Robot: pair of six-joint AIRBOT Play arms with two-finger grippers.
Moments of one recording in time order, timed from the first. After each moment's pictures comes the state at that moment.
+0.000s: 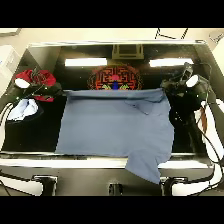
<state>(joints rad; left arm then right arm) 0.12 -1.70 1.43 0.92 -0.86 -1.40 -0.12 -1.66 1.43 -1.21 0.73 1.61</state>
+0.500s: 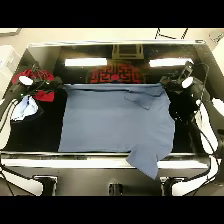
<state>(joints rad) 0.13 -1.78 1.54 0.92 -0.79 -1.41 -0.12 -1.74 1.50 -1.17 0.64 1.65</state>
